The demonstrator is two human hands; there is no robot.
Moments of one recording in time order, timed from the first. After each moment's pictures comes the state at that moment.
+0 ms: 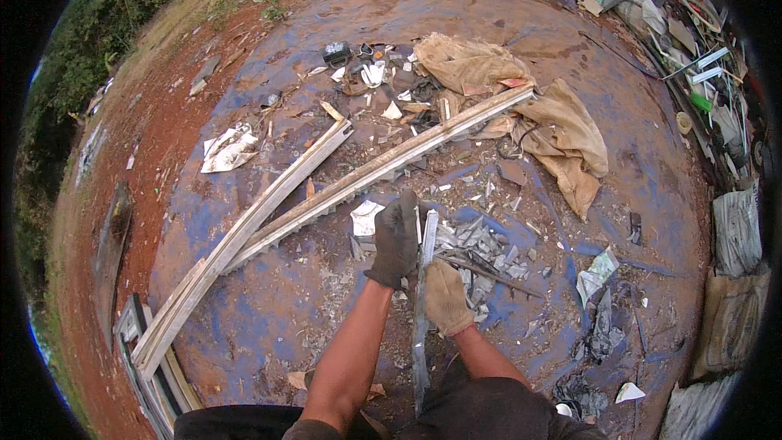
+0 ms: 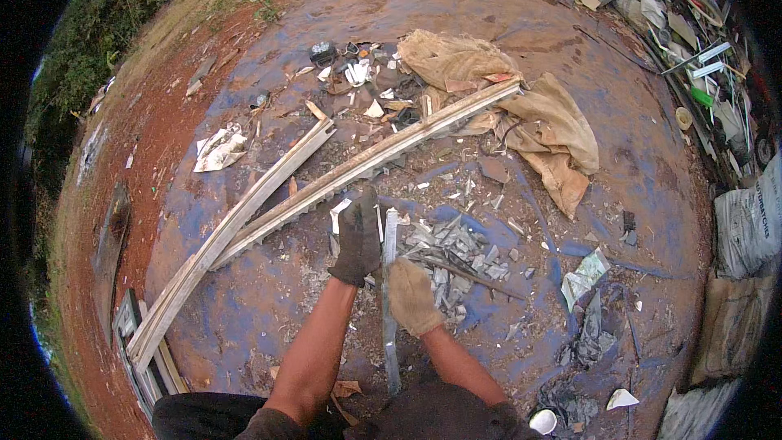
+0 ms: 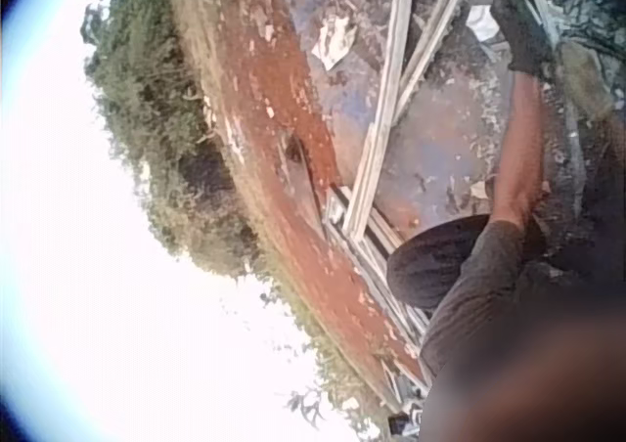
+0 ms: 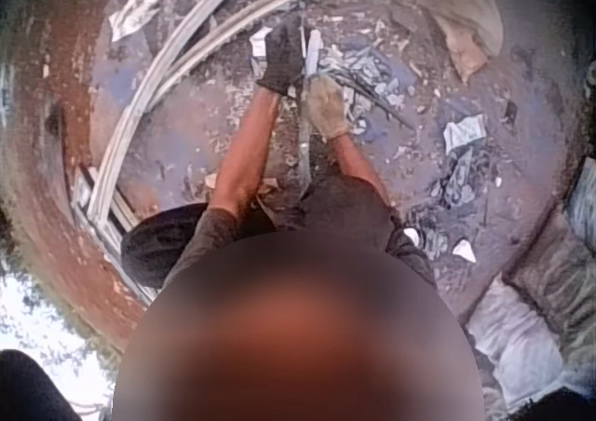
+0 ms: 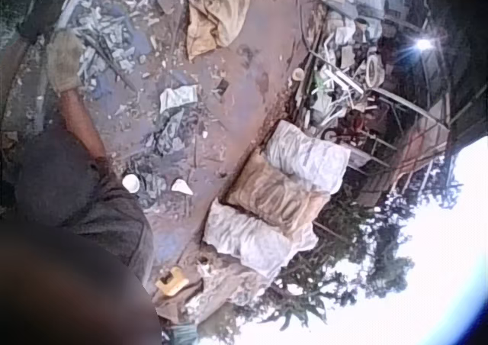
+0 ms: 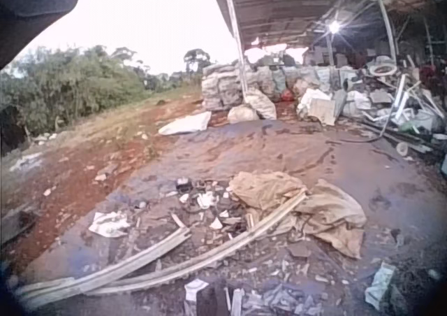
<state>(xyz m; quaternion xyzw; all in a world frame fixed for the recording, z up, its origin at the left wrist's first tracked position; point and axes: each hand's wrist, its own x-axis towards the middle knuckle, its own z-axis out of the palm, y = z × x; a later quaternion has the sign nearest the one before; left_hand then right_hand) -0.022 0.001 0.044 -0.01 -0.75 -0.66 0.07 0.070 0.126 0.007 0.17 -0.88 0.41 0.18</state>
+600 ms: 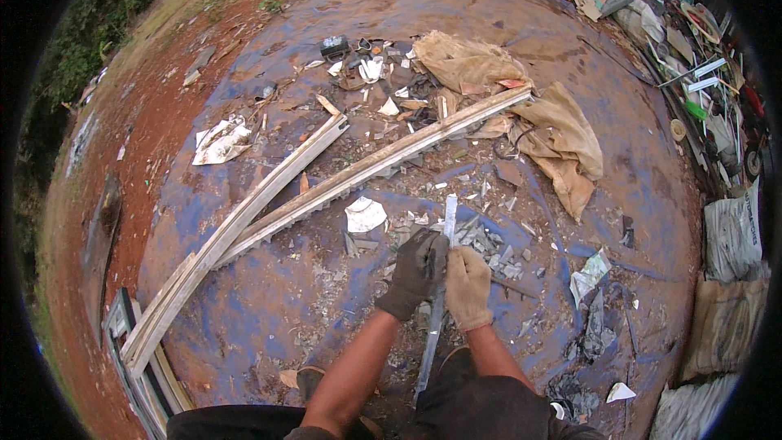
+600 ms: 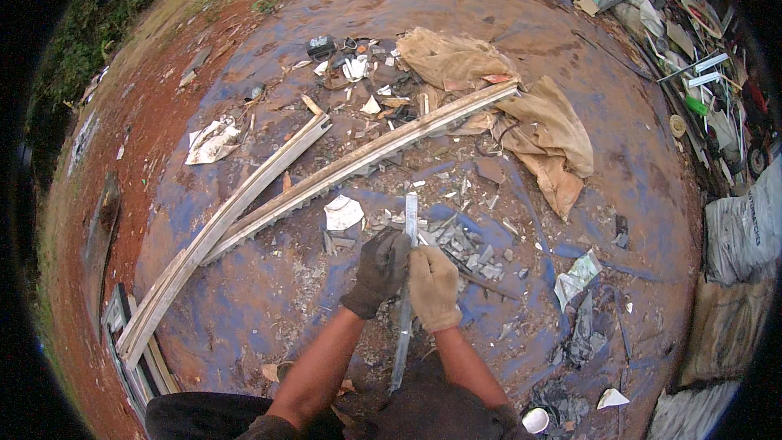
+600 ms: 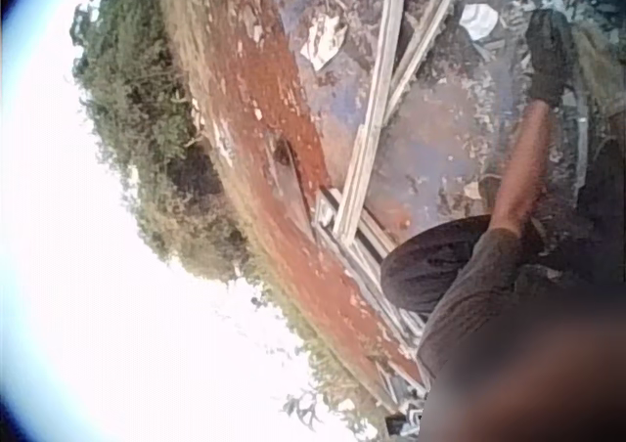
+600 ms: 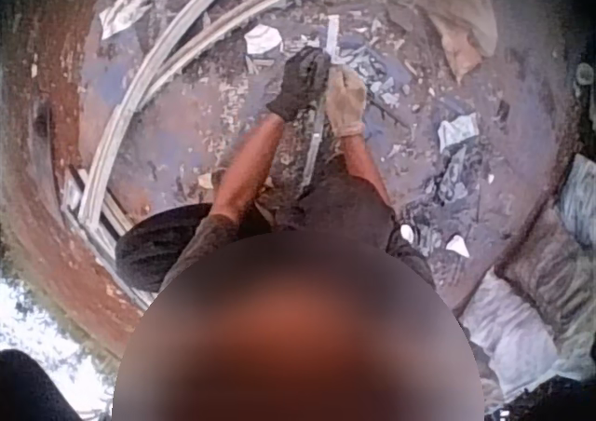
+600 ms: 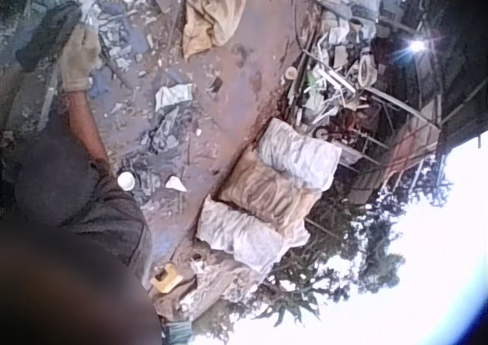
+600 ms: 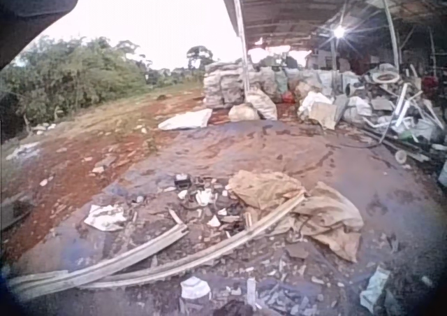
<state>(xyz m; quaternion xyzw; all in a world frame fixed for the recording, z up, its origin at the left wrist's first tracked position) 0.021 0.020 0.021 -0.20 -0.82 -0.52 0.13 0.064 0.145 0.045 -0.08 -0.80 0.58 0.11</state>
